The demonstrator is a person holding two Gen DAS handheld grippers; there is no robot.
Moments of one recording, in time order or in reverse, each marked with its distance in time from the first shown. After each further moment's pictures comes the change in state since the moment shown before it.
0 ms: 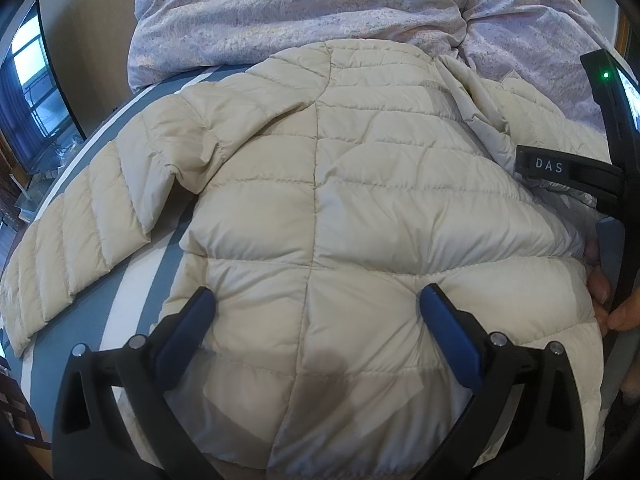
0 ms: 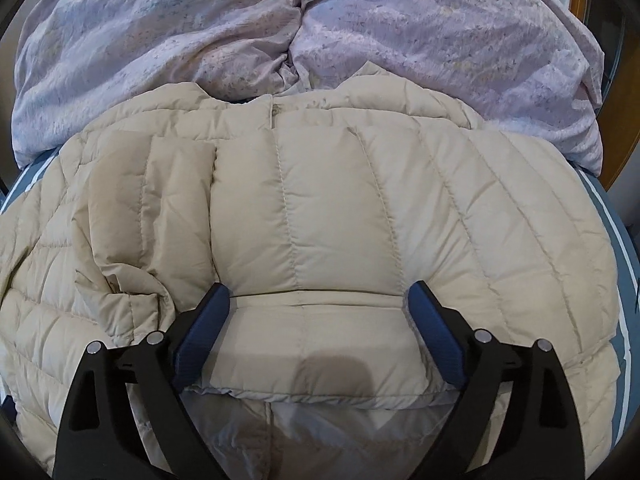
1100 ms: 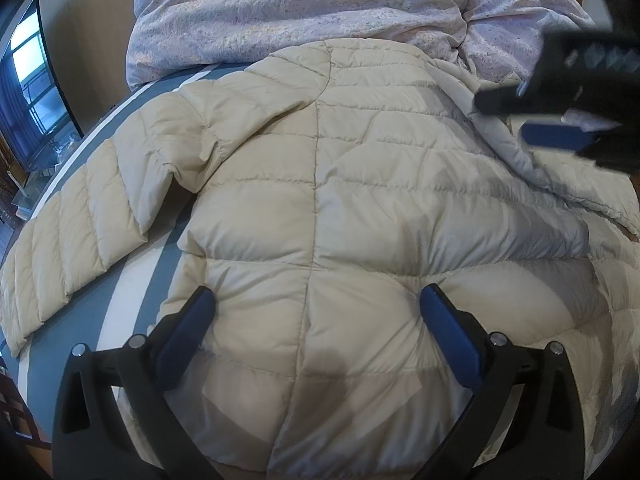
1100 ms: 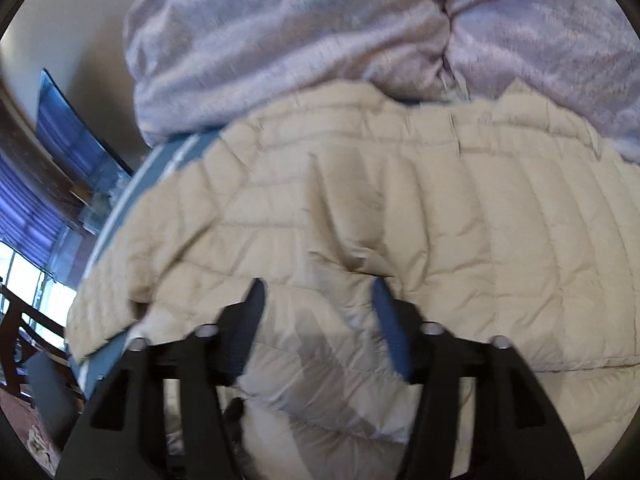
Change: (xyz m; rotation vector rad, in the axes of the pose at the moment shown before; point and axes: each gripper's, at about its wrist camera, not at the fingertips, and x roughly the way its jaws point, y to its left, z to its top) left arm 0.000 0.001 0.002 -0.005 0.005 -0.013; right arm -0.069 0.035 0.022 -0.078 0.055 0.468
